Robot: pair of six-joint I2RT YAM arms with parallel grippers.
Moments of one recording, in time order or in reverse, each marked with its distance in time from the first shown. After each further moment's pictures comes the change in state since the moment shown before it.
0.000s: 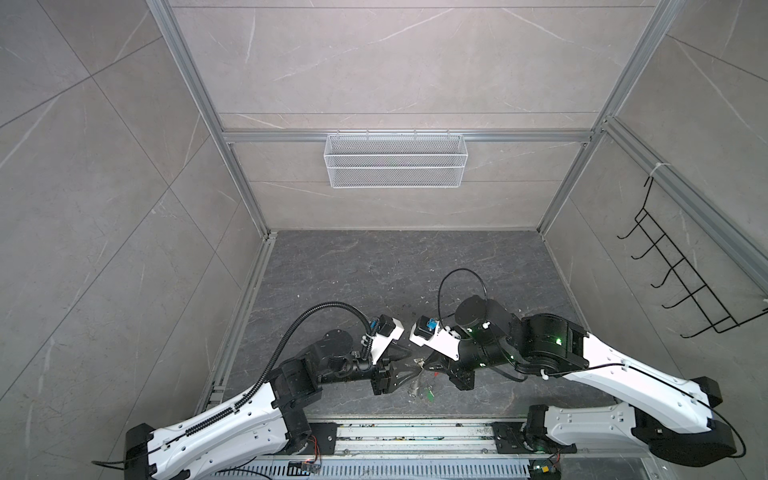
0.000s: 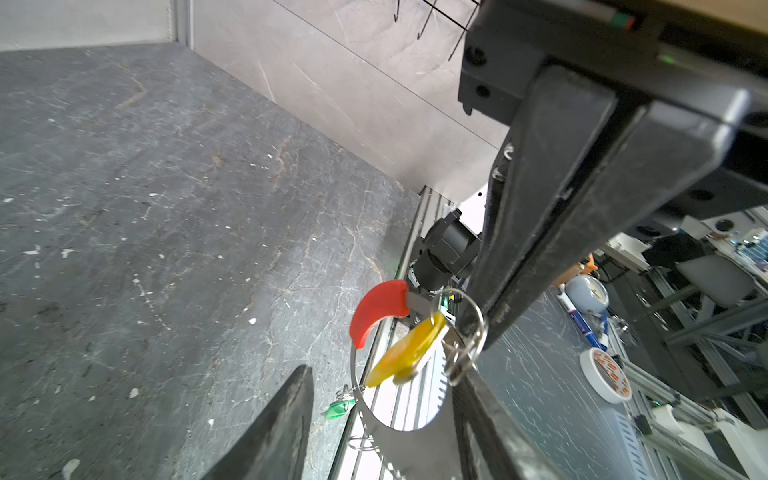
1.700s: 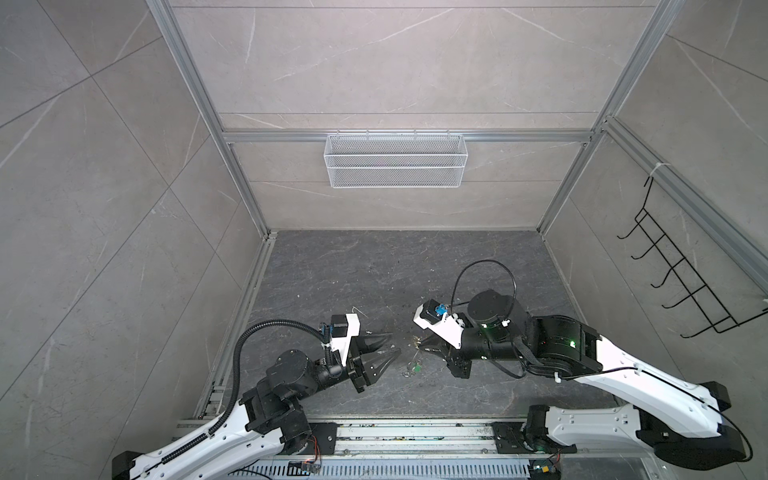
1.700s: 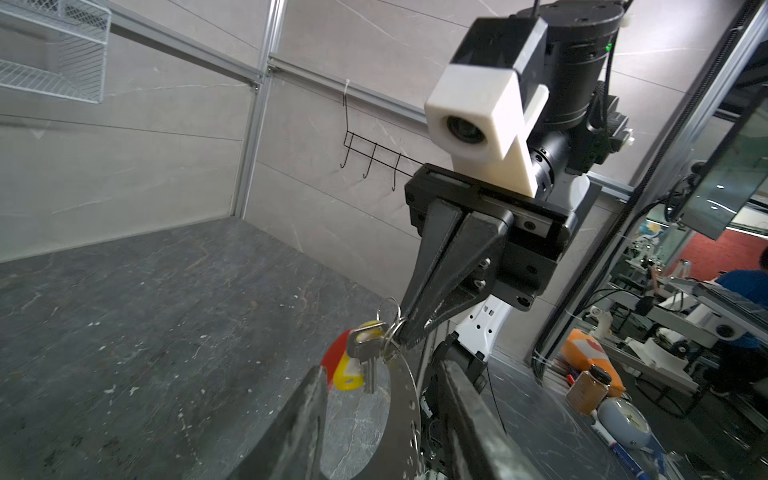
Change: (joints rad) left arm 0.000 -0.274 -0.109 0.224 -0.229 -0.031; right arm 0.000 -0.039 0.001 0.124 0.137 0.032
